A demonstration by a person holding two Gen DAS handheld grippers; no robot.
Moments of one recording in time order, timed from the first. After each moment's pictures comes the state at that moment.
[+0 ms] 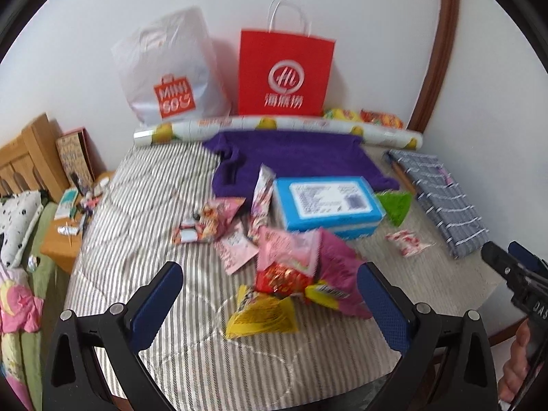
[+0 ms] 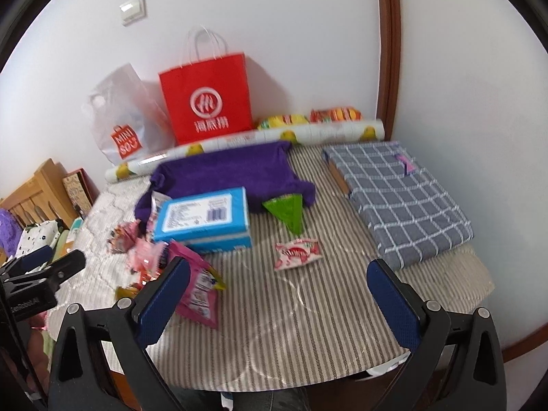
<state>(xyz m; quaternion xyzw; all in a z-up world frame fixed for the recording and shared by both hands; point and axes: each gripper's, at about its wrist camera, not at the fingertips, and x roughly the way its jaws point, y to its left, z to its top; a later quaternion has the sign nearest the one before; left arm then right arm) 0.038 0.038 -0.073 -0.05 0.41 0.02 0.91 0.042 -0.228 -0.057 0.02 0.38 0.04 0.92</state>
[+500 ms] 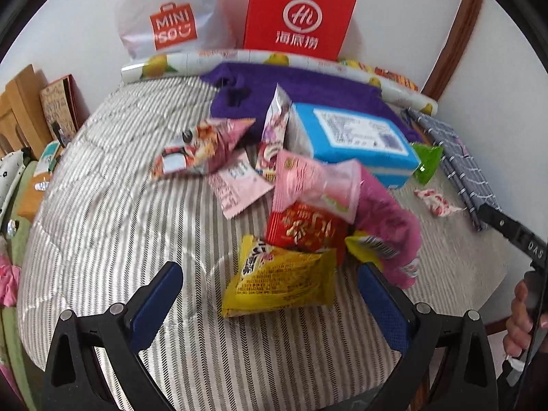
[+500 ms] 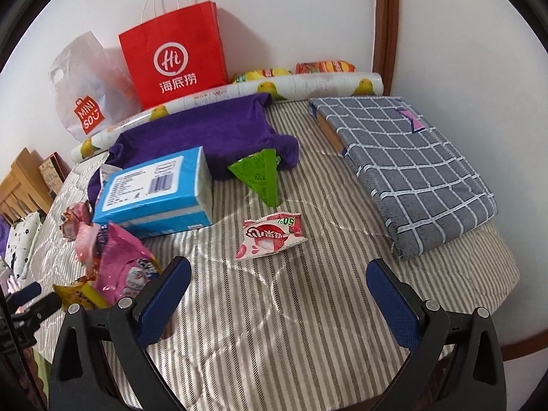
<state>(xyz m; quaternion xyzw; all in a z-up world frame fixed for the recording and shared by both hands) 0.053 0.054 -0.159 -0.09 0.48 0.00 0.88 0.101 -0.248 -0.134 0.03 0.44 0.02 0.90</state>
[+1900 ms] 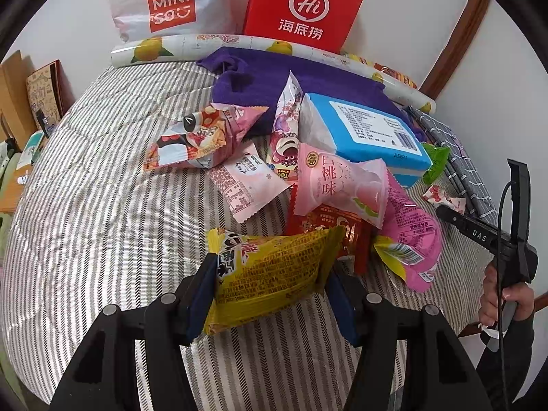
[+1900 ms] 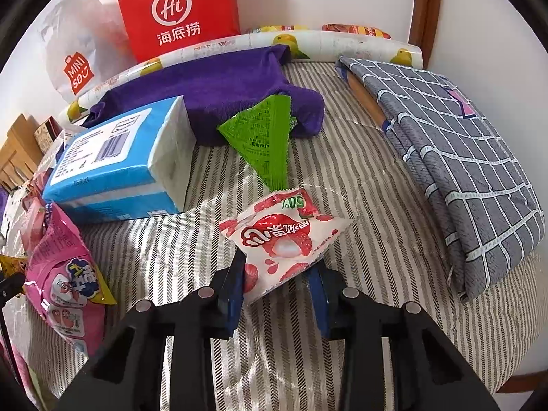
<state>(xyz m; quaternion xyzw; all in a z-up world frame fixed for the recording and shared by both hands) 0.066 0.078 -0.175 -0.11 0.48 -0.03 0.87 0.159 -0.243 -0.200 -0.01 0.48 0.07 0.87</state>
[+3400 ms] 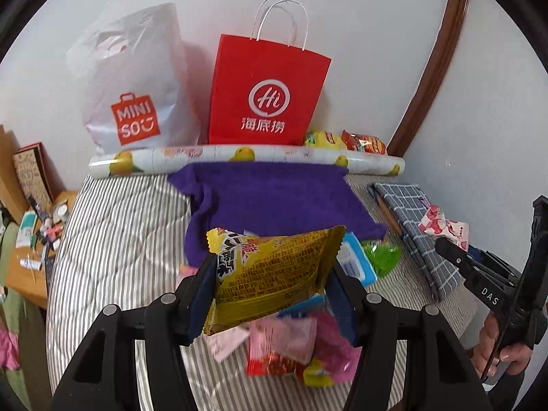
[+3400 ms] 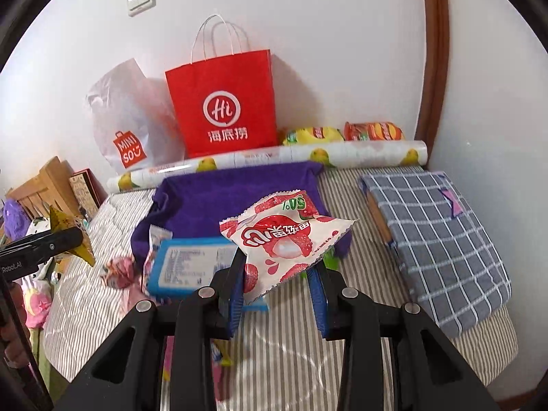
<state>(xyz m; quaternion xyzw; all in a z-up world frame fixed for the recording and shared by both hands) 0.140 0.066 -0.047 -0.09 0.40 -0.06 0.91 0.153 -0.197 -0.055 0.00 0.37 0.10 0.92</state>
